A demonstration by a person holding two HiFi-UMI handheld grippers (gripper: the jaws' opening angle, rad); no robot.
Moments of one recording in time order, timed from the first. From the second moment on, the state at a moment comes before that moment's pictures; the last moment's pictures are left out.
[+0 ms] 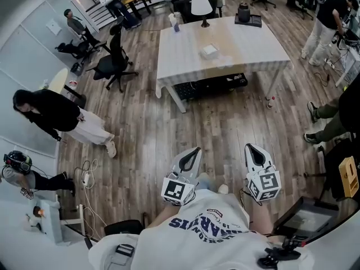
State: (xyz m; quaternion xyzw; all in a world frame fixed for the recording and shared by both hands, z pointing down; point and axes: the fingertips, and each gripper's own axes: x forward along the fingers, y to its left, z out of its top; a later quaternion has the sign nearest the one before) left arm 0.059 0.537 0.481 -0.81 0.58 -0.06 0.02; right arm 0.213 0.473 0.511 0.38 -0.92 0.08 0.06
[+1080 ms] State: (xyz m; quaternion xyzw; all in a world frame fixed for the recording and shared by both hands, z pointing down) left arm 0.023 0.441 0.498 -0.80 0.59 -0.07 0.04; right arm 0.190 0.405 0.524 0.38 -0.92 0.08 0.10
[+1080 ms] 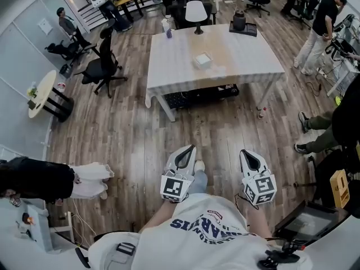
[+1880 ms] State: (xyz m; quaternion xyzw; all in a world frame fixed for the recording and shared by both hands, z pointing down) left arm -0.053 0.316 0.504 -0.81 0.58 -0.06 0.01; right arm 0.094 0.290 0.510 0.37 -0.92 0.08 0.10
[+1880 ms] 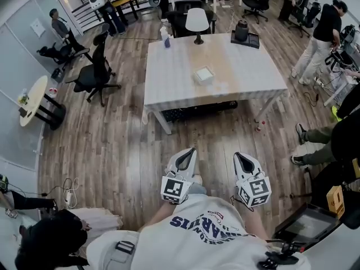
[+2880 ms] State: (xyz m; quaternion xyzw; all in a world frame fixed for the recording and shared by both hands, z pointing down) left arm -0.150 0.247 0.522 -0.82 0.56 -0.05 -0.02; right arm 0.023 0.230 0.530 0.42 -0.89 0.12 0.13
